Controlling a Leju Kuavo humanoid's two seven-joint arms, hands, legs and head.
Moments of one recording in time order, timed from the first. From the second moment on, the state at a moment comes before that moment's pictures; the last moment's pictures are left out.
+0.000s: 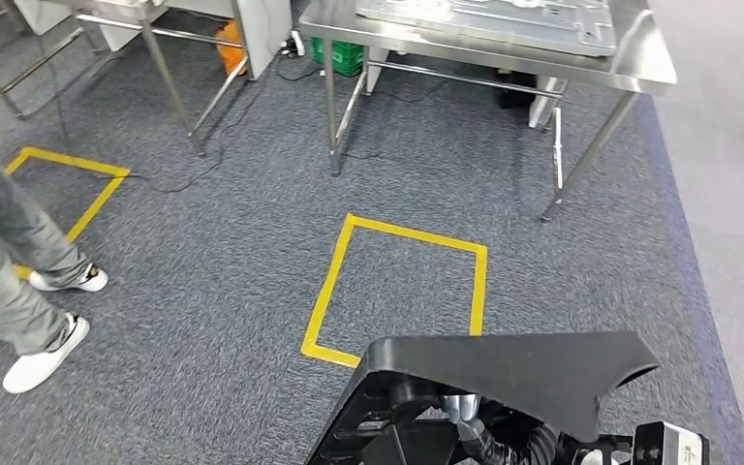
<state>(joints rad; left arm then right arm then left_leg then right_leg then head) -0.06 -0.04 1.41 -0.23 -1.09 -0.03 -0.15 0.09 -0.17 0.35 -2.07 -0.36 0.52 -0.51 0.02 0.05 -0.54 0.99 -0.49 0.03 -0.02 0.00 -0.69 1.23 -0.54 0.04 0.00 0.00</state>
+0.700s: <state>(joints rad) -0.06 -0.03 1.41 -0.23 -1.09 -0.05 -0.16 0.06 -0.17 0.34 -2.07 -0.38 0.53 -0.49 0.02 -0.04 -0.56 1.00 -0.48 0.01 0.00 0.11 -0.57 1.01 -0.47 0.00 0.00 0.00</state>
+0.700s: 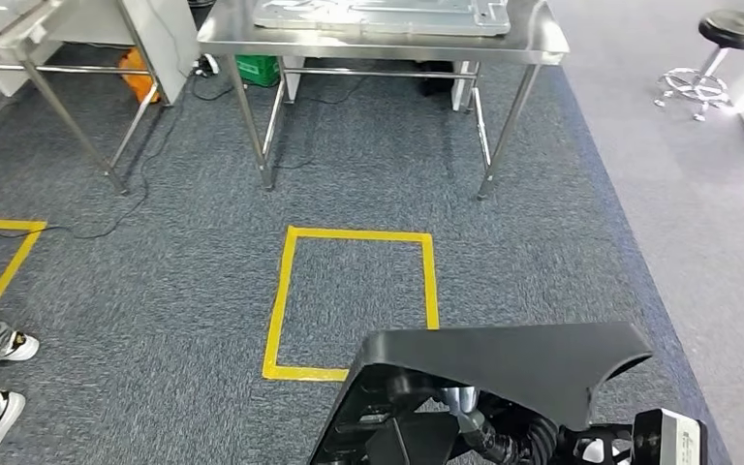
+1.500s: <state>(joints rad) -0.06 -0.03 1.41 -0.22 -1.09 -0.06 -0.18 0.04 -0.17 0.35 -2.07 -0.38 0.45 -0.47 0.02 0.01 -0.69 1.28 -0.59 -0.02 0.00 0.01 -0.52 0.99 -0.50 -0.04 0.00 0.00</state>
